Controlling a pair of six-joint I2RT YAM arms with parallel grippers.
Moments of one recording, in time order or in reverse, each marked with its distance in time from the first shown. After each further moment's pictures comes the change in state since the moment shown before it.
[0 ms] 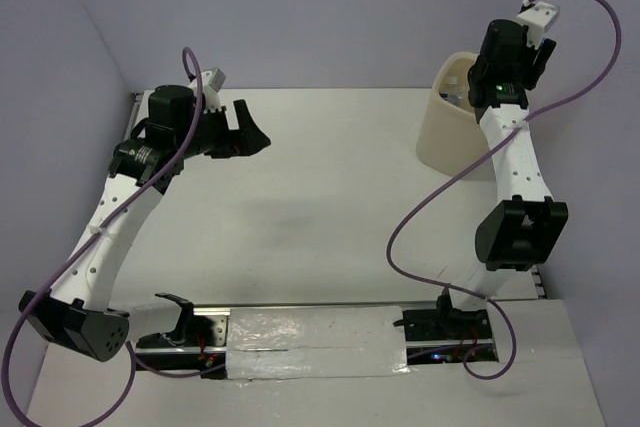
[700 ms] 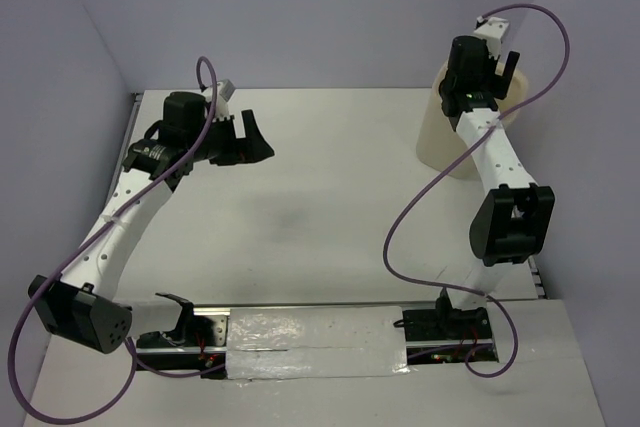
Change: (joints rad) left arm 0.001 0.041 -0.077 0.019 0.017 0.002; right arm 0.087 0.049 -0.148 0.109 -0.043 -0.029
